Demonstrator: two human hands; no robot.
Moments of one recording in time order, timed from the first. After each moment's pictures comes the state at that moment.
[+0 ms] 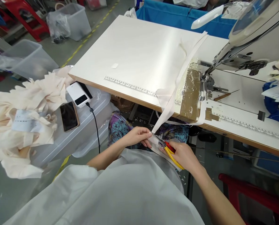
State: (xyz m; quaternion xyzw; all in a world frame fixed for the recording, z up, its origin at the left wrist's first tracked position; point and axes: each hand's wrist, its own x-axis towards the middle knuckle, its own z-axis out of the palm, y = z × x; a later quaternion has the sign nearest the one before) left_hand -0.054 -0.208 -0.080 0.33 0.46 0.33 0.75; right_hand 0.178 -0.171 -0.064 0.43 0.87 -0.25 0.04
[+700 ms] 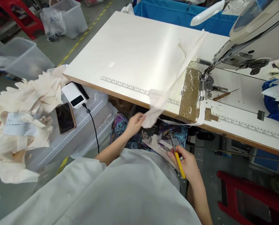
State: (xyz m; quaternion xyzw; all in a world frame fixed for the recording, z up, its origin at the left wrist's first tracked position) left_hand -0.067 -0.164 -0.118 0.43 0.70 0.39 0.41; right_hand 0.195 -0.200 -0.071 0.52 0.77 -0.34 -0.16
